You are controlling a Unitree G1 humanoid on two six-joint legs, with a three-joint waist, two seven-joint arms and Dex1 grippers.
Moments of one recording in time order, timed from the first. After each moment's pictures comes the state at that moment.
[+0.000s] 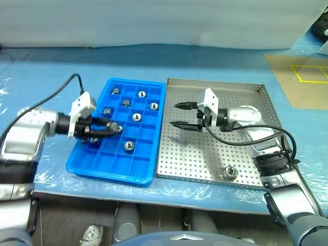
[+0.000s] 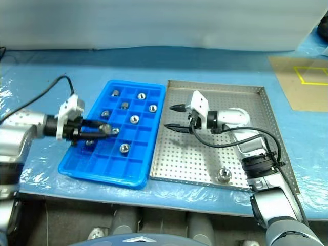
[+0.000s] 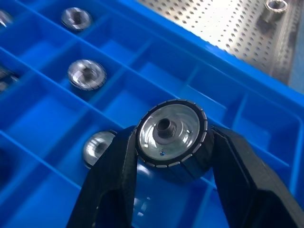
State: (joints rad) left arm -0.37 0.82 0.10 -0.08 -0.29 0.66 -1.41; right arm -0.60 -0.53 0.19 0.09 0.29 0.24 1.11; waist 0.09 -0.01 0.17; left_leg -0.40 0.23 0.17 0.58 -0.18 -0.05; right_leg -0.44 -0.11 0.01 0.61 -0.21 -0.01
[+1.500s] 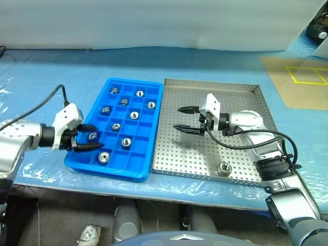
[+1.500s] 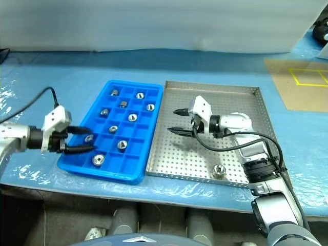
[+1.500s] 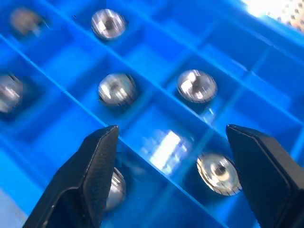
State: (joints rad) left arm -0.36 0.98 0.10 -0.01 -0.38 0.55 -1.26; right arm -0.53 -0.56 0.16 0.07 0.27 0.23 1.09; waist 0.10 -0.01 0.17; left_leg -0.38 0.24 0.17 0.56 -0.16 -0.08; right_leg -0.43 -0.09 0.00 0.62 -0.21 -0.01
